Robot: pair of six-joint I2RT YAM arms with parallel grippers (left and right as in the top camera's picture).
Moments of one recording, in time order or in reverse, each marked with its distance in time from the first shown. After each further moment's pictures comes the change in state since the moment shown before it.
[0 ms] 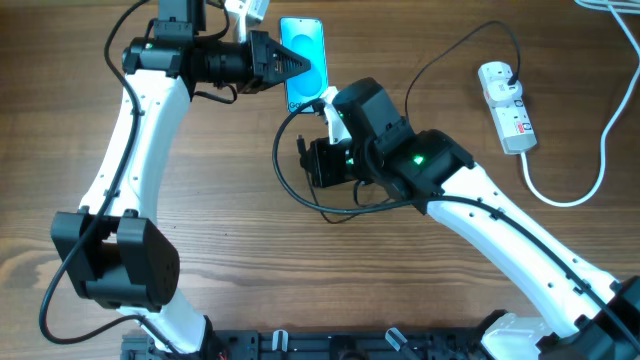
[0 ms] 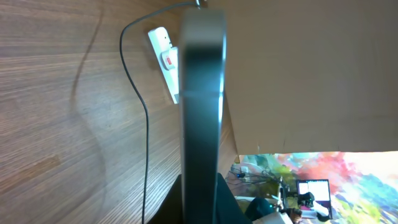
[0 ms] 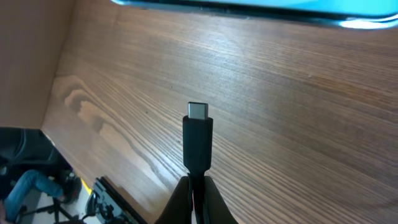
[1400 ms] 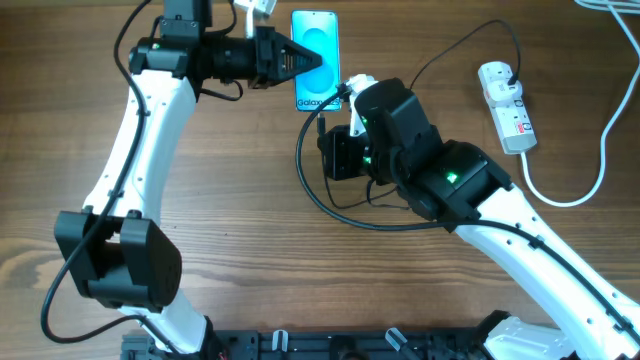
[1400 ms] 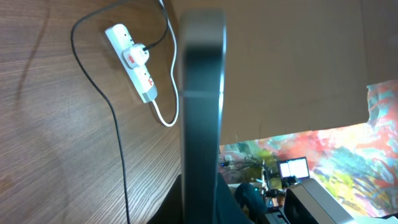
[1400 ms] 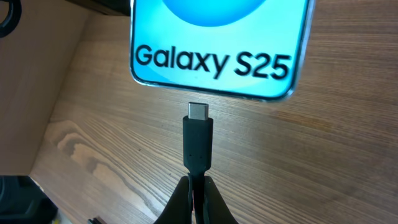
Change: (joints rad) left arm -0.026 0.000 0.000 0.084 0.123 -0.026; right arm 0.000 -0.118 0.000 0.009 0.160 0.052
